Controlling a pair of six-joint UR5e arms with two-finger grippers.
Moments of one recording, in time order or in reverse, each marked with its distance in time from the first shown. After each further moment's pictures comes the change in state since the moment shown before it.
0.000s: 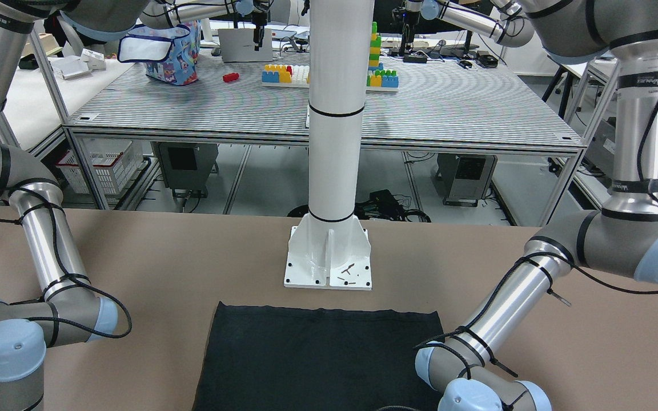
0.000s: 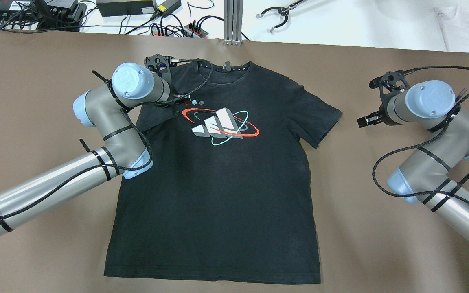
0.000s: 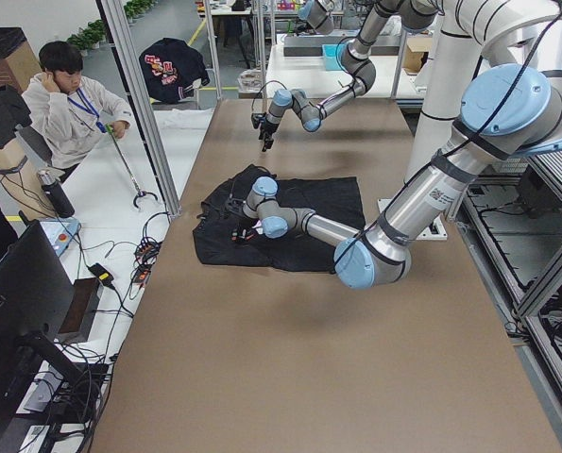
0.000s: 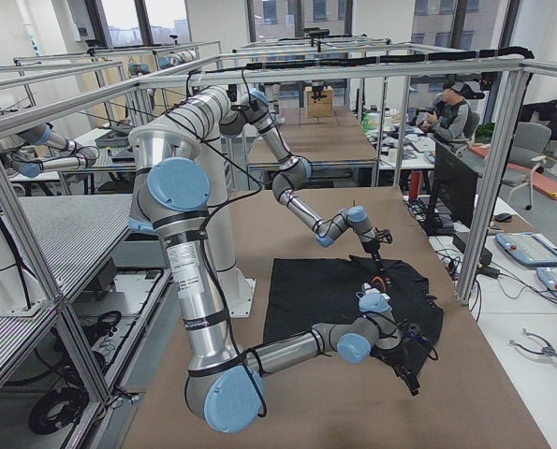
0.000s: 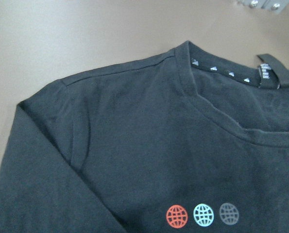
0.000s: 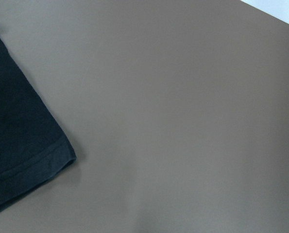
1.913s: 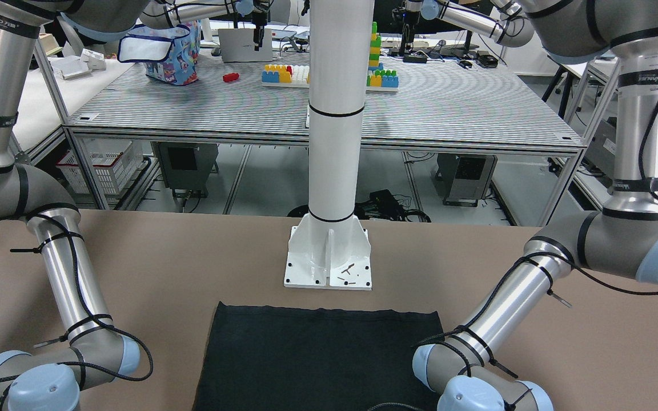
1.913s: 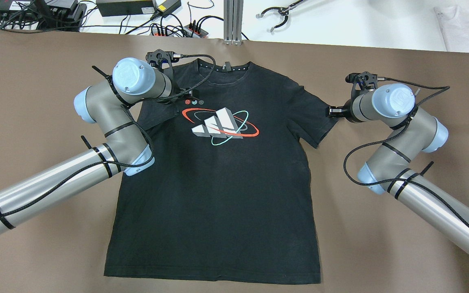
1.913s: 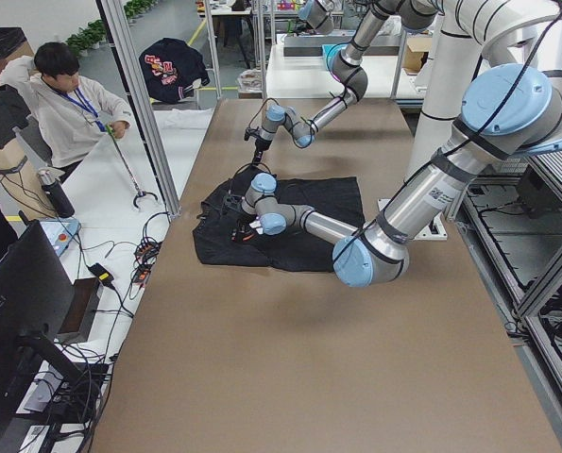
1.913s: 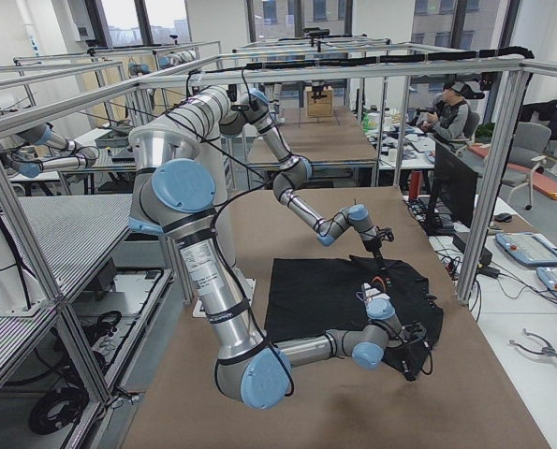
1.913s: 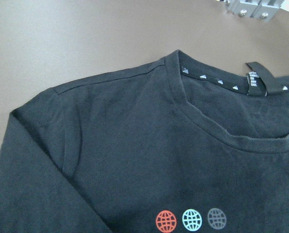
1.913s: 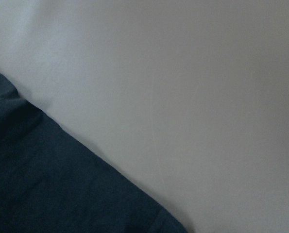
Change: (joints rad) left arm -0.006 -0.011 -0.004 -0.002 -0.007 0.000; right arm -0.056 0.167 -0.296 0.300 0.047 0.430
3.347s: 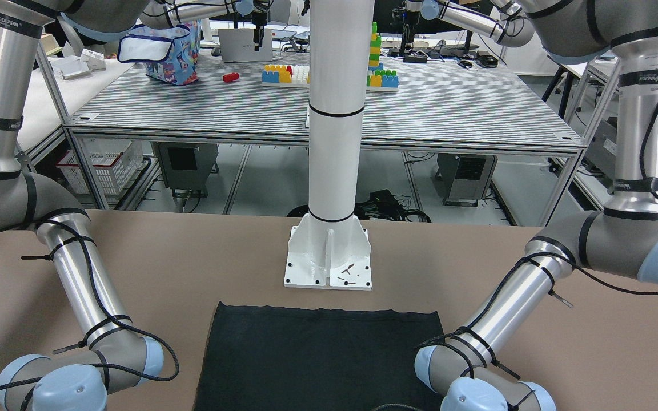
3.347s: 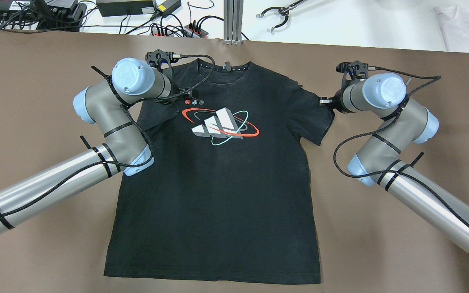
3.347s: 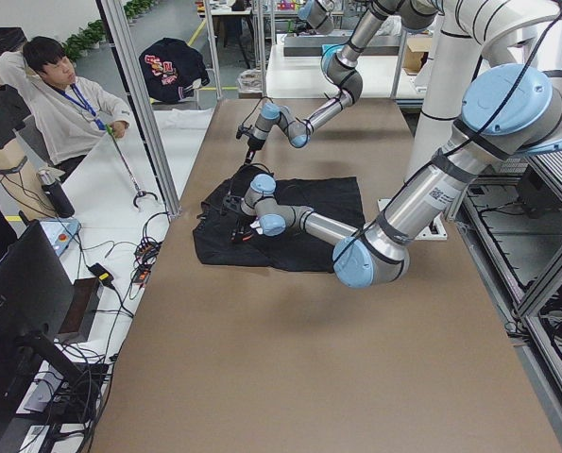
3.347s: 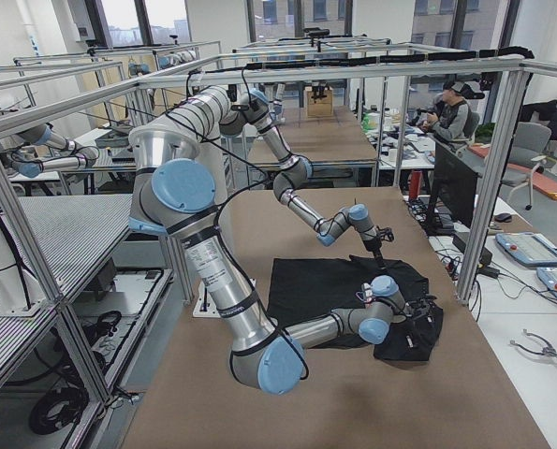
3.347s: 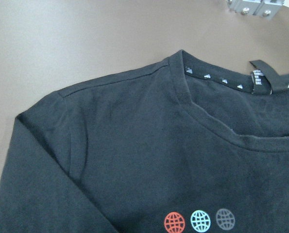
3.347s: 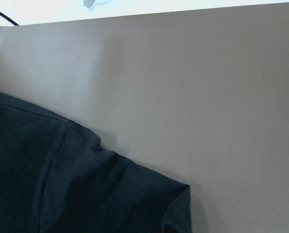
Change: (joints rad) left arm -0.004 0.005 0.001 0.001 -0.001 0.026; right arm 0.000 0.110 0.010 -0.069 -0.011 0.062
